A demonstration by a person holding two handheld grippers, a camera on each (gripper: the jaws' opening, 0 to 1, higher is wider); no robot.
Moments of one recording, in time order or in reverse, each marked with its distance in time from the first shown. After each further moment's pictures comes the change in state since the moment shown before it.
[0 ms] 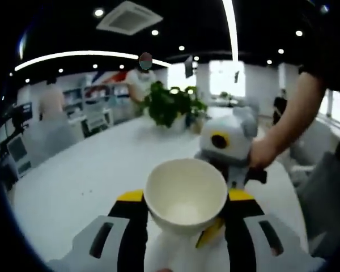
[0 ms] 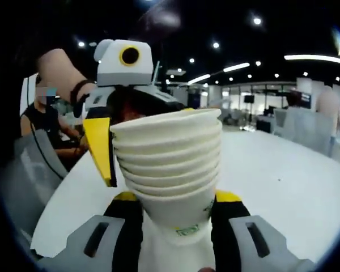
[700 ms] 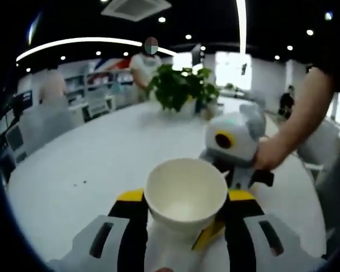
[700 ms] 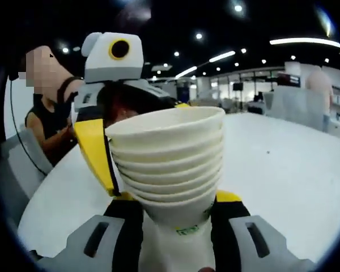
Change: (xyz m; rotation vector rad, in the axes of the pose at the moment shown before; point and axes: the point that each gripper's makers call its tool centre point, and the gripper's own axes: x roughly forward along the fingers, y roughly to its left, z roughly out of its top) left arm 0.056 0.036 -0.034 -0.062 0.068 0.020; right arm 0.005 -0.046 -0.049 0.124 0.024 -0.048
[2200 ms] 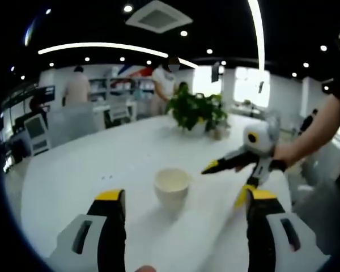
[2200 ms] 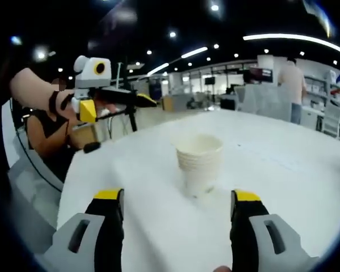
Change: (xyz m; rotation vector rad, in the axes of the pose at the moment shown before) left arm -0.134 -0.044 0.037 -0.086 -0.089 0.135; right arm -0.112 0.066 0.035 0.080 0.037 -0.249
